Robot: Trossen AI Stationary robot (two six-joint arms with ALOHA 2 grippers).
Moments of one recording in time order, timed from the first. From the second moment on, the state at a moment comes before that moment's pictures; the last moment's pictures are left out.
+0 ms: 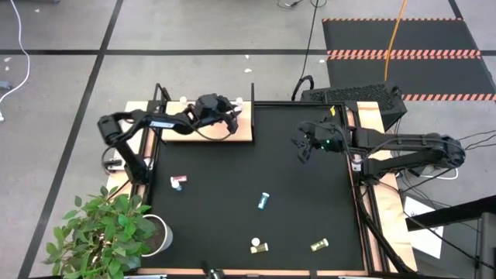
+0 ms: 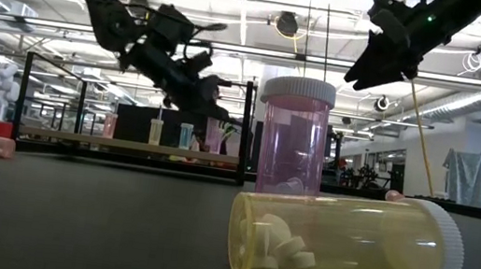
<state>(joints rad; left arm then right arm) 0.58 1.70 0.82 0.50 0.02 0.04 -0.16 1.00 0.75 -0.43 0.37 0.24</state>
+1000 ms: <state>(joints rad) 0.58 1.77 0.86 0.48 0.03 -0.04 -0.26 1.00 0.72 -0.33 0.28 0.38</state>
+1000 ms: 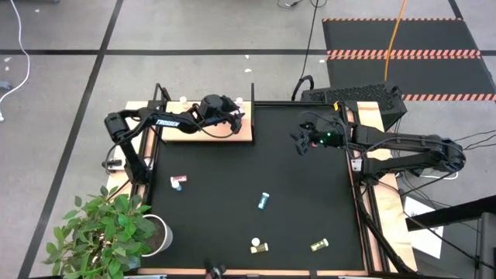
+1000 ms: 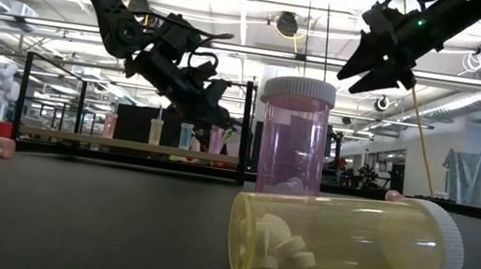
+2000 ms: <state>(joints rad) 0.58 1.29 1.17 -0.30 0.04 -0.21 -0.60 1.14 0.96 -0.91 0.07 0.60</state>
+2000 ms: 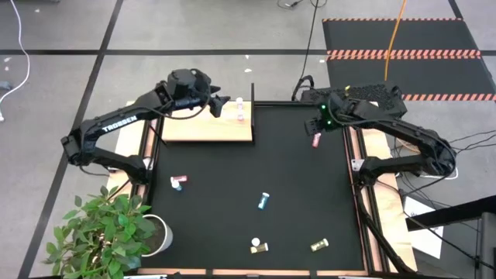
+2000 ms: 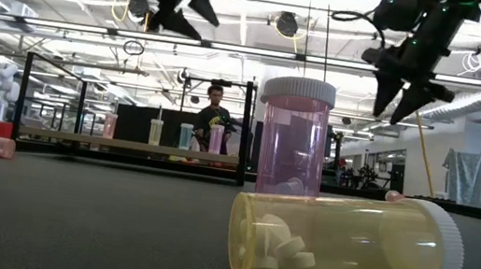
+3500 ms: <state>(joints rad) 0.46 1.29 1.20 -0.58 0.19 0.00 0.36 1.83 1.17 -0.45 0.12 1.96</state>
